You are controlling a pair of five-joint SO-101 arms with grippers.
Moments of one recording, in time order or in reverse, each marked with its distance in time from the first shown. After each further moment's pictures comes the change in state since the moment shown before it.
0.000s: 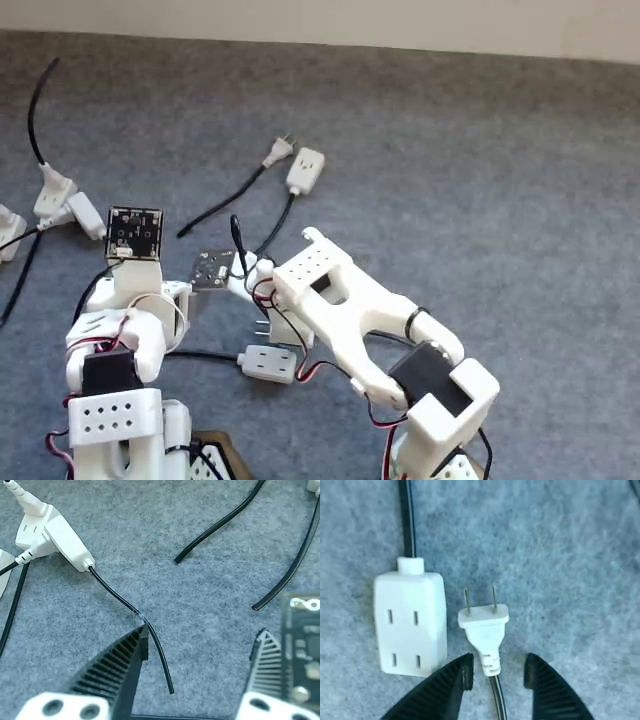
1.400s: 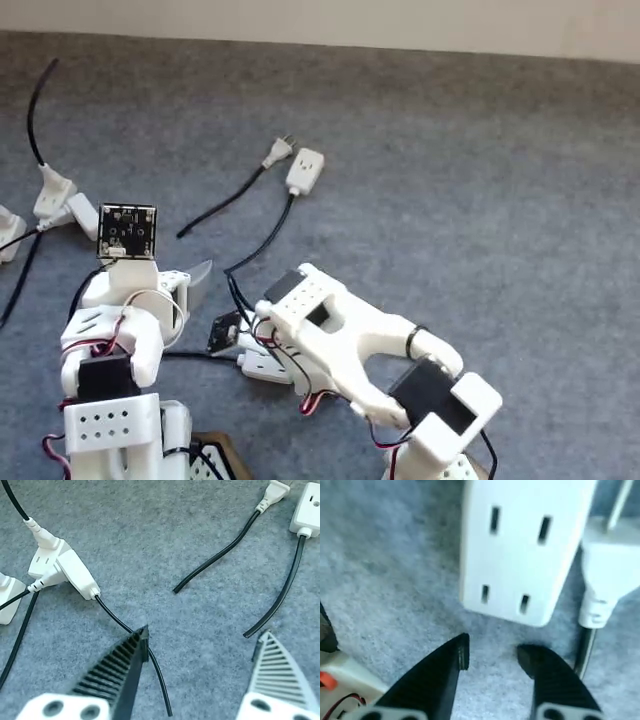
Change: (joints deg) left arm 0.2 -0.4 -1.5 -0.5 0.7; right arm -1.8 -4.7 10.5 4.5 0.0
